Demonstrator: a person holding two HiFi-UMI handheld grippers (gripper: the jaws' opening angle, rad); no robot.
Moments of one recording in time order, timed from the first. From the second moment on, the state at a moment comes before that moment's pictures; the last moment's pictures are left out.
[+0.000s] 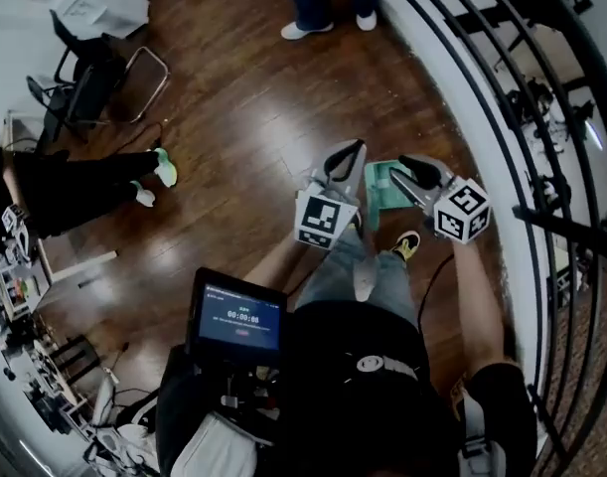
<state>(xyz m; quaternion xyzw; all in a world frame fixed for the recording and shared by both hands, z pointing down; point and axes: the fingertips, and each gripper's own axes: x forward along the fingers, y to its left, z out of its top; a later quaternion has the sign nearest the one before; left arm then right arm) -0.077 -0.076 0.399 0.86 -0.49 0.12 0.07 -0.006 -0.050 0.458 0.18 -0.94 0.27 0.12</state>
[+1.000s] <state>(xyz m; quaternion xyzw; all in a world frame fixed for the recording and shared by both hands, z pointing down) -0.145 -0.076 0.287 0.83 -0.55 0.06 -0.01 -0.104 -0.080 0.320 0.26 -0.96 0.05 0.07</state>
